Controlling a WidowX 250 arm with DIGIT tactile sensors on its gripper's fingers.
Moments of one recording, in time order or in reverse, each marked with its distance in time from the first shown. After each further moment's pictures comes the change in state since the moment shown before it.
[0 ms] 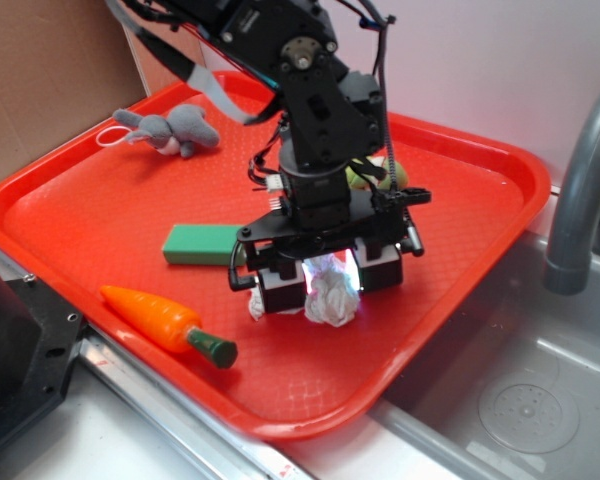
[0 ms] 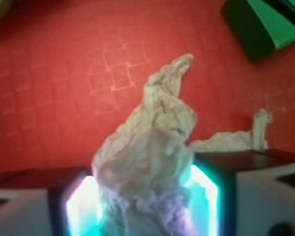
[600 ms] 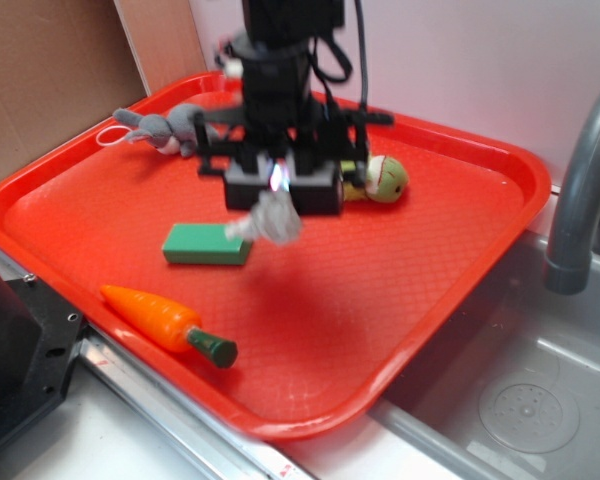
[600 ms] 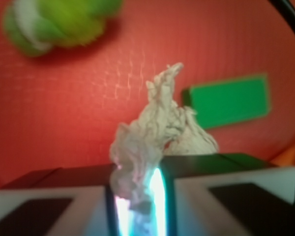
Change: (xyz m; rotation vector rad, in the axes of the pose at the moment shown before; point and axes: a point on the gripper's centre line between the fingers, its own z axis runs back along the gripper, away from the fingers) arm 0.035 0.014 0.078 0.047 0.025 -0.428
